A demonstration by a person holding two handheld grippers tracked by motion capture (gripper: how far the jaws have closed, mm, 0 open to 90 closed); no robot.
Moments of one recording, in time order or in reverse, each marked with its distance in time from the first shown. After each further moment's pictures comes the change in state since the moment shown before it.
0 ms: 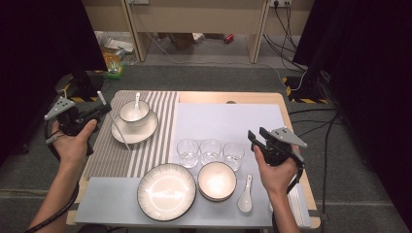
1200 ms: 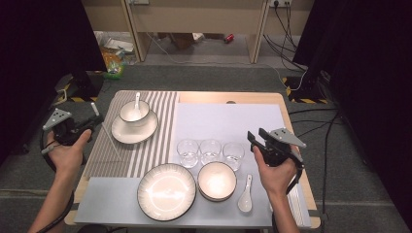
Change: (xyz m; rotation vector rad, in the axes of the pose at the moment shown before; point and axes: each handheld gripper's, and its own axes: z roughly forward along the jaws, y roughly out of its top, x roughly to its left) left arm 0.021 -0.030 -0.009 0.065 0.087 0.001; right arm 0.000 -0.003 0.001 0.010 0.004 0.004
